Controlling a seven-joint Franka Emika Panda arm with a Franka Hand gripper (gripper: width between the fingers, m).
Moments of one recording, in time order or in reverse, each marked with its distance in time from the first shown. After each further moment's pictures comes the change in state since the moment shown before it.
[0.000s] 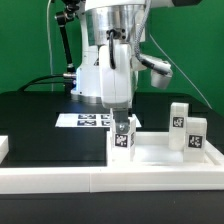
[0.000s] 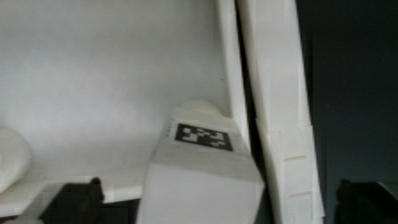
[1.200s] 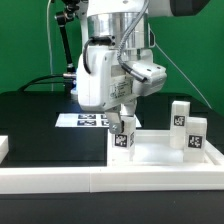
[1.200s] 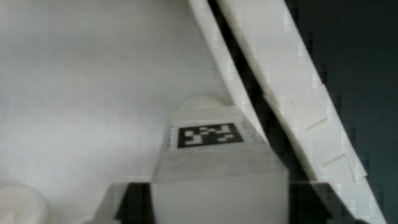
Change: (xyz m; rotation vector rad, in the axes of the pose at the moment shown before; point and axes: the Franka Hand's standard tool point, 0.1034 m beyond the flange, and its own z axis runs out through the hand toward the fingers) arm 0.004 0.008 0.008 0.038 0.023 0.324
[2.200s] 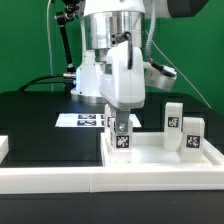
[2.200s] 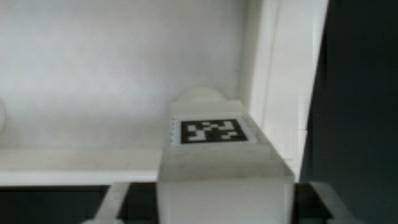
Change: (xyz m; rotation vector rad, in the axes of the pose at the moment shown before) arm 0.002 -0.009 0.000 0.040 -0.006 -0.526
